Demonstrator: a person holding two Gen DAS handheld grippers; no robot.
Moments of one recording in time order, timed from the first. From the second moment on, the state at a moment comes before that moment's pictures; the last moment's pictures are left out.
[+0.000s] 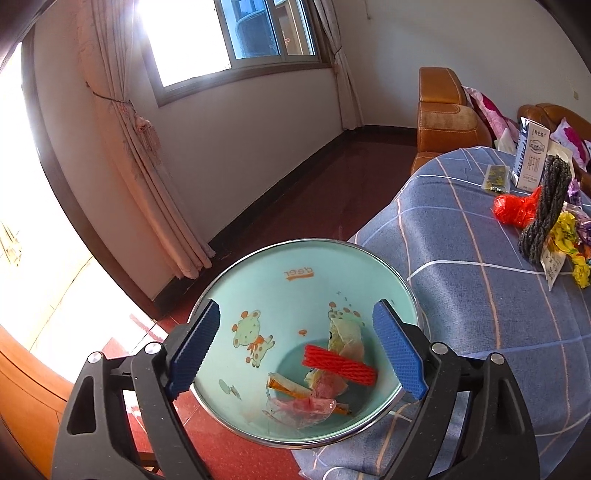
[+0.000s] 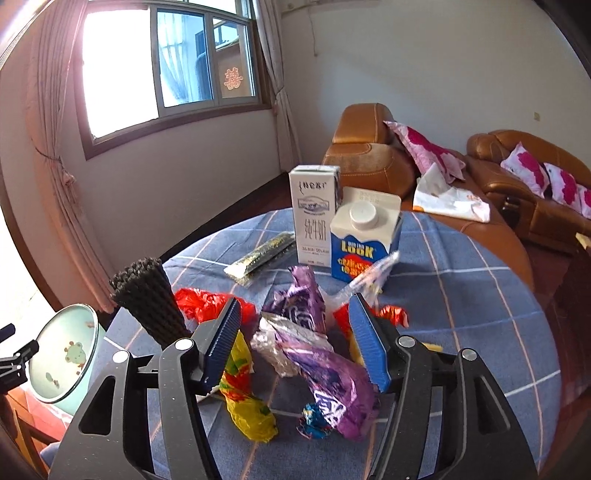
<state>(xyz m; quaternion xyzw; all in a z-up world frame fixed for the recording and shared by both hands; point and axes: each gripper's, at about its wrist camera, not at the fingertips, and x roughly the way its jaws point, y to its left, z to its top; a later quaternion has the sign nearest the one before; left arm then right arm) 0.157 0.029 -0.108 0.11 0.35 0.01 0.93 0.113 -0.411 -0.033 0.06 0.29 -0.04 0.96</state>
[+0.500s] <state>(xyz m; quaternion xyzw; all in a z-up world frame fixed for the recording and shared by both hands) 0.166 -0.110 -0.048 0.15 0.28 -0.11 0.94 0.016 -0.502 -0.049 0.10 0.27 -0.15 0.95</state>
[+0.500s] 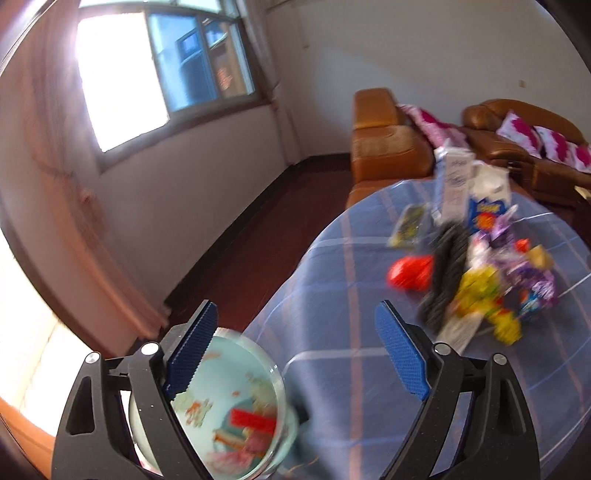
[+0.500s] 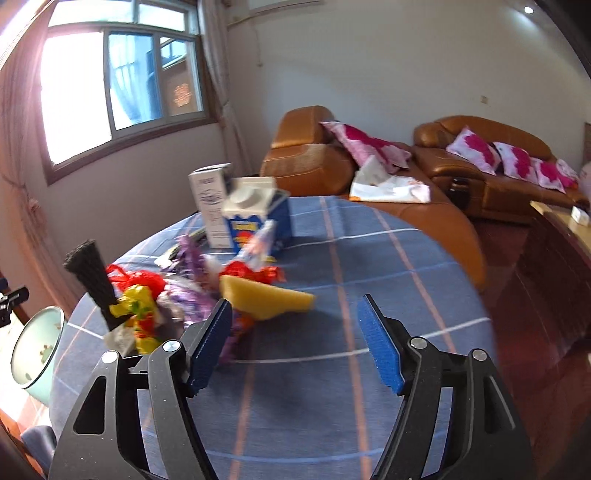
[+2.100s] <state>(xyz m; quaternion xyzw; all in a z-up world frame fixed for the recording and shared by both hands) 0.257 -0.117 -0.135 0.11 0.38 -0.17 0.90 0.037 -0.482 -0.064 0.13 0.29 -0.18 0.93</state>
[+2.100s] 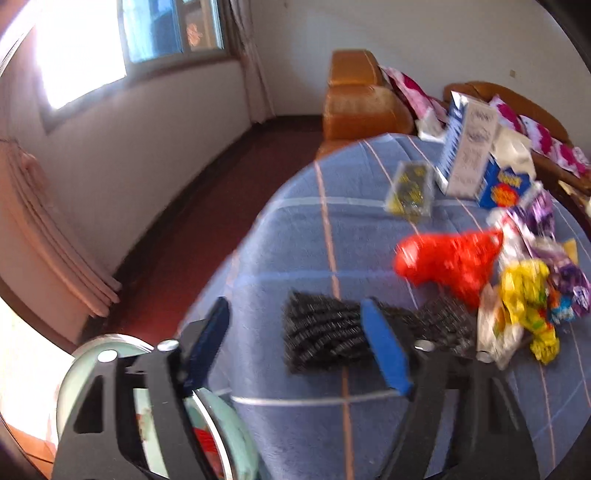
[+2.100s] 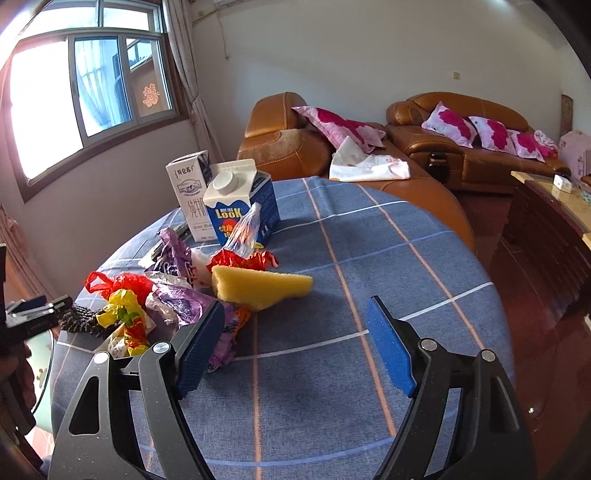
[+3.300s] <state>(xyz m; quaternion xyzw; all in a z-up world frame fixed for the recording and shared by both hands) 0.130 -0.020 -0.077 0.04 0.30 -0.13 0.94 0.052 -0.401 -0.031 0.11 0.27 -0.01 0.96</state>
